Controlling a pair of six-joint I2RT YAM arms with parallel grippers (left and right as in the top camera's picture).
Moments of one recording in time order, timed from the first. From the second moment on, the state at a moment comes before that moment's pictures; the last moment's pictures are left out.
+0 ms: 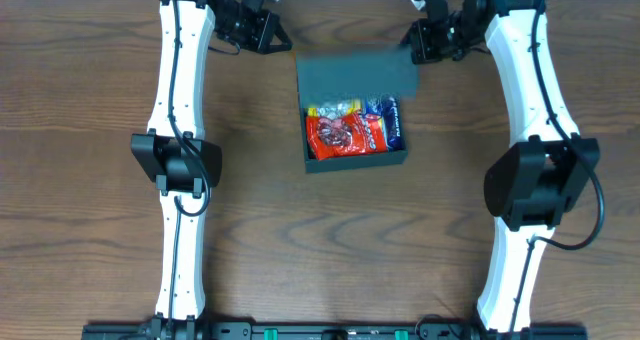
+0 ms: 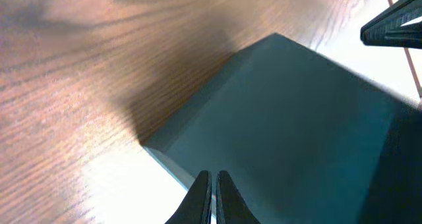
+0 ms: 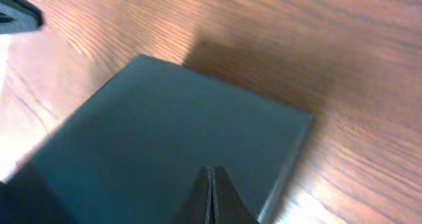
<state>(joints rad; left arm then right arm) -0.11 2.63 2.95 -1.63 0.74 0.33 0.08 2.27 2.28 -1.28 -0.62 -0.15</state>
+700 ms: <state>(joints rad) -0.11 2.63 2.95 -1.70 0.68 0.34 0.08 2.24 2.28 -1.21 -0.45 -0.17</state>
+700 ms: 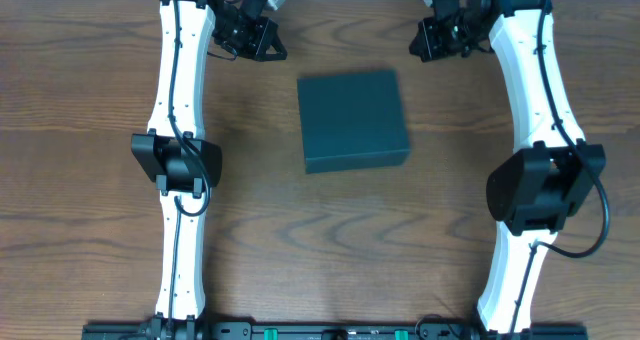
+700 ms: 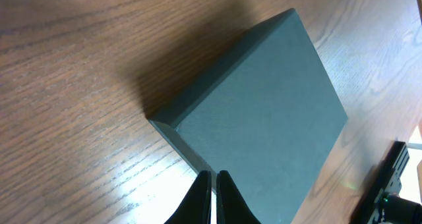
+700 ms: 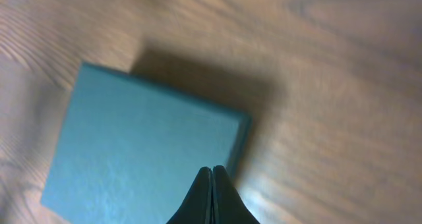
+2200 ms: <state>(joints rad) -0.27 0.69 1.66 -1.69 0.25 0.24 0.37 1.34 1.61 -1.36 -0.42 -0.20</state>
